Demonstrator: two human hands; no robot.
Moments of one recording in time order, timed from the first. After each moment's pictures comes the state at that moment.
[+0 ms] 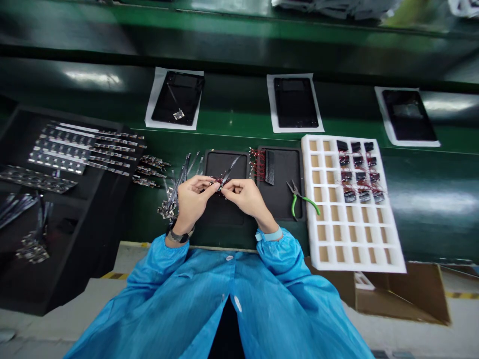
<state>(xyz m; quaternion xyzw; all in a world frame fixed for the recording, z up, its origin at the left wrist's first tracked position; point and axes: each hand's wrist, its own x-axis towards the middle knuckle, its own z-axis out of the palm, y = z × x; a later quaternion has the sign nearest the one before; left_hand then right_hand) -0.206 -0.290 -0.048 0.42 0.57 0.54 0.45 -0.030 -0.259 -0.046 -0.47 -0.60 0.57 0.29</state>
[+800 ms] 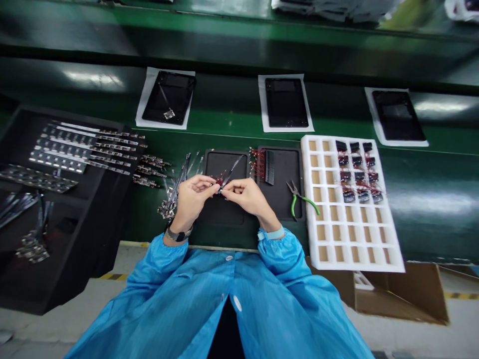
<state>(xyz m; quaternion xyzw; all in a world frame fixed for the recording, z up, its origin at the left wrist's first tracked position) -0.211 -0.288 -0.052 0.39 0.55 0.52 0.52 -0.024 -0.256 -0.046 -0.45 -0.60 0.60 0.27</state>
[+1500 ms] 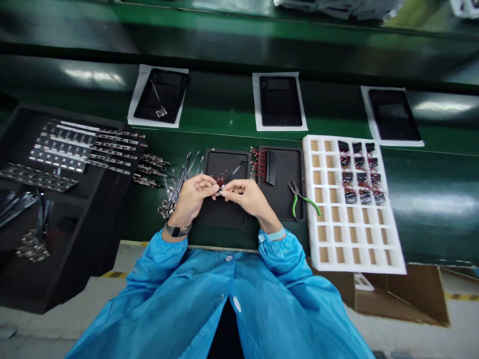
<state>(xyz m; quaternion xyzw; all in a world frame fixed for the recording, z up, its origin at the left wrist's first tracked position) -0.218 -0.281 -0.054 0.31 0.47 0.51 0.65 -0.025 -0.258 -0.046 -0.43 -0.53 0.66 0.30</state>
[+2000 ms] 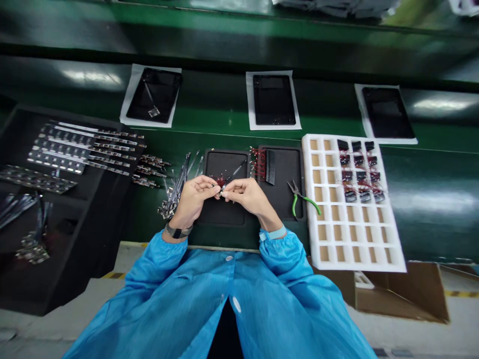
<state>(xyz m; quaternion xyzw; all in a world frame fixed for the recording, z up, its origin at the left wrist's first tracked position) -0.214 -0.284 -0.055 0.32 0.49 0.50 0.64 -0.026 -0.257 -0.047 -0.43 -0.51 0.68 0.29</state>
